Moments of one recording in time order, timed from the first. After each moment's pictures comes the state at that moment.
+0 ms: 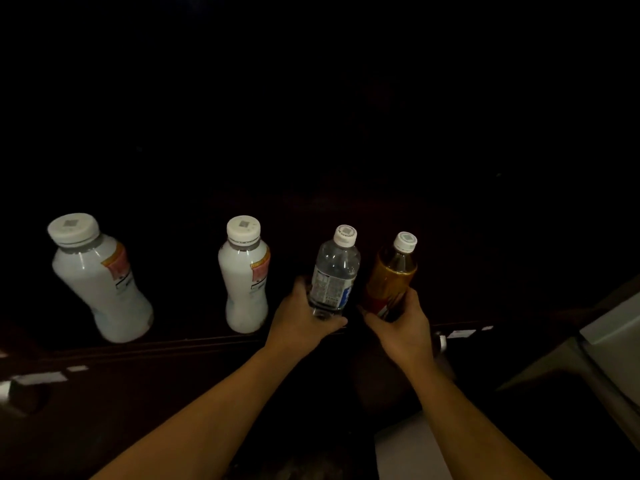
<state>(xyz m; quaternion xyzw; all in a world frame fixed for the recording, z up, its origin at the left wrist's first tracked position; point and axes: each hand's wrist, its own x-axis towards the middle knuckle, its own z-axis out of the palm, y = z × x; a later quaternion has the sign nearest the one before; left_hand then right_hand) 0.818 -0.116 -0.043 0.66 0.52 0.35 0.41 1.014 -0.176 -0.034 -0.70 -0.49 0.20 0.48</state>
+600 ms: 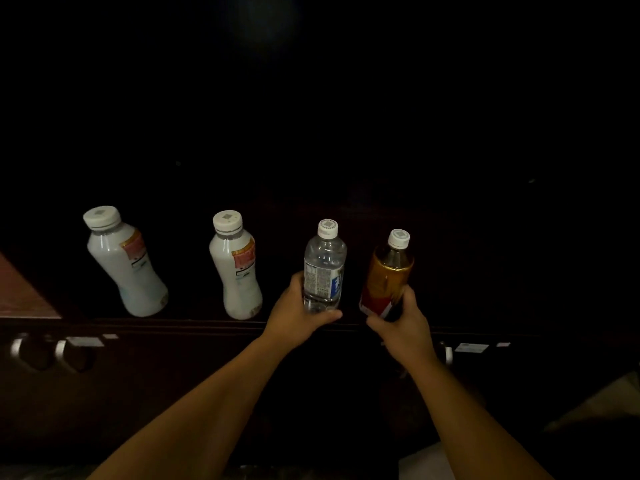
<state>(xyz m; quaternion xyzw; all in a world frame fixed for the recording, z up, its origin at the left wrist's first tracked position) 0.835 -0.130 -0.038 0.64 0.55 0.36 0.39 1.059 -0.170 -0.045 -0.65 -0.54 0.30 0.44</state>
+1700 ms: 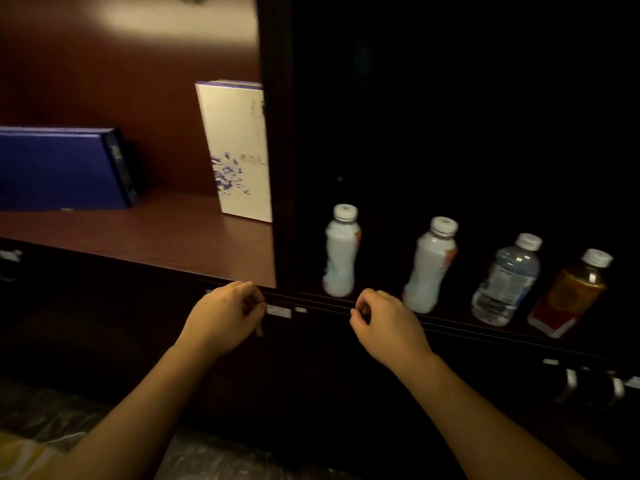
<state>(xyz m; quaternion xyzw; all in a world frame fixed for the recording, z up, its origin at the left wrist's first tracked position) 0.411 -0.287 0.038 0.69 0.68 0.23 0.03 0.696 -0.246 0.031 -0.54 -0.79 0.06 0.27</state>
